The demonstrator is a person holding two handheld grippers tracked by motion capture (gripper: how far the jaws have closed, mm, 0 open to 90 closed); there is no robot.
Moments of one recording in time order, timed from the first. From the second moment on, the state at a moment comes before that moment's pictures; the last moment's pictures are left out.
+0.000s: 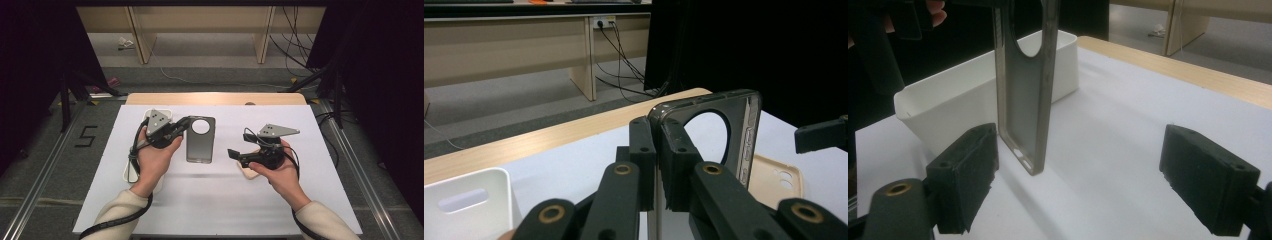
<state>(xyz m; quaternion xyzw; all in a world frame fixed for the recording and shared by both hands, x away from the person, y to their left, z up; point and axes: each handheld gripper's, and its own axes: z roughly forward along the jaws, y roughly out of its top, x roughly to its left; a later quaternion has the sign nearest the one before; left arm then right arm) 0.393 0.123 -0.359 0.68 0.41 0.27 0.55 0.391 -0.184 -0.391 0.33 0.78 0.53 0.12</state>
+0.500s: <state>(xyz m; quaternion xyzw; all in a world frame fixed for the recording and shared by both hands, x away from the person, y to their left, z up) 0.395 0.140 -0.348 0.66 0.42 0.28 0.56 0.385 -0.199 -0.395 0.34 0.78 0.52 0.13</state>
